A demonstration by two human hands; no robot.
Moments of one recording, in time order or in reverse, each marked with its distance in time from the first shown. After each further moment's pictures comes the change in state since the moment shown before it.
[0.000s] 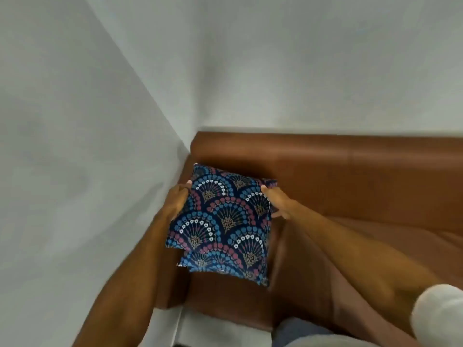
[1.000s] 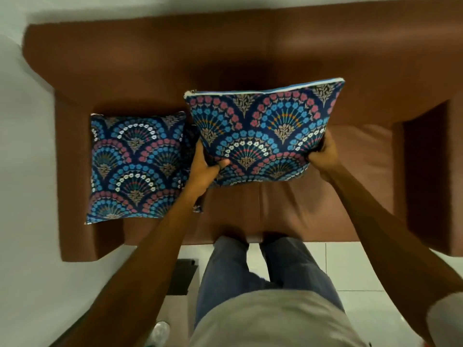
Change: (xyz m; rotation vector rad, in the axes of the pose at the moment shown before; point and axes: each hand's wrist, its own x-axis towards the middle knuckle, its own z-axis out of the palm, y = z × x) left_hand -0.112 0.056 0.337 -0.191 -0.445 0.166; right_hand -0.023 0.240 -0.289 0.166 0.486 -0.218
